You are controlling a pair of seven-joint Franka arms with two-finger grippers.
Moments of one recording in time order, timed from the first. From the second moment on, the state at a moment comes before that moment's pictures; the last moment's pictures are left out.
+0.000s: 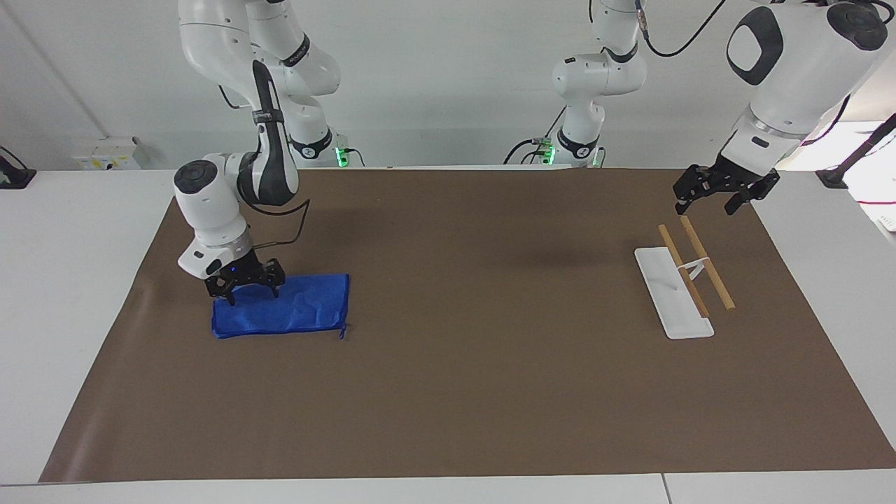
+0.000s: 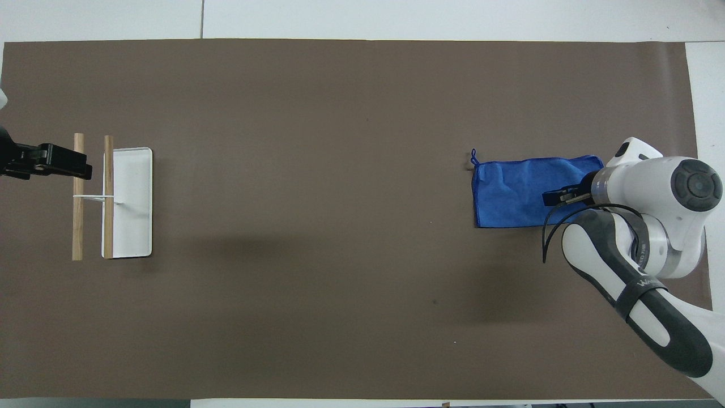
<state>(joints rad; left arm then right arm) 0.02 -0.01 -0.05 -1.68 -0.02 1.66 0.07 -0.09 0.18 0.02 -2.28 -0.01 2.59 -0.29</state>
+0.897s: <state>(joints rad) 0.02 -0.01 -0.05 -1.68 -0.02 1.66 0.07 -0.04 0.18 0.02 -2.22 0.01 2.44 -0.31</state>
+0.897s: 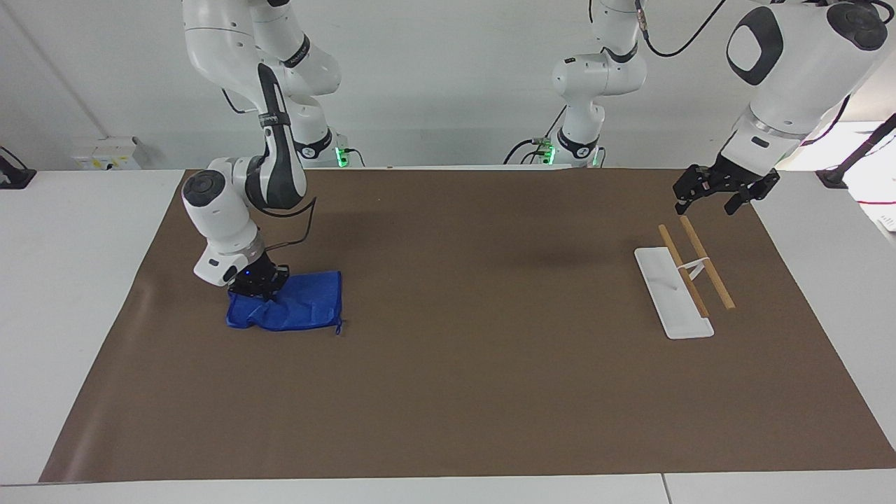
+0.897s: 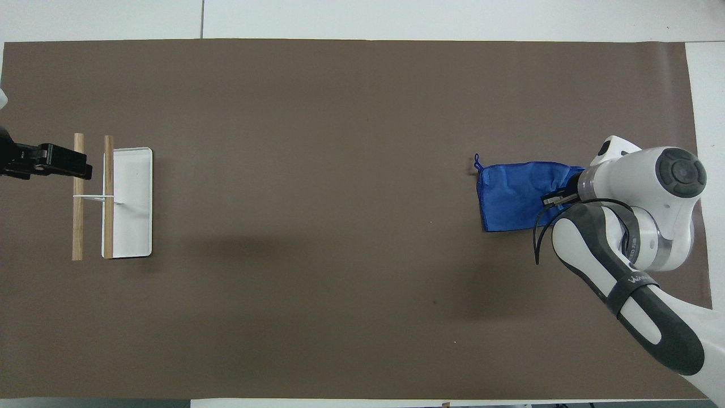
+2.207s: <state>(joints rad) 0.02 -0.01 -0.05 -1.68 -0.02 1.66 0.07 0.31 0.22 0.06 -1.67 0.59 2.22 0.58</state>
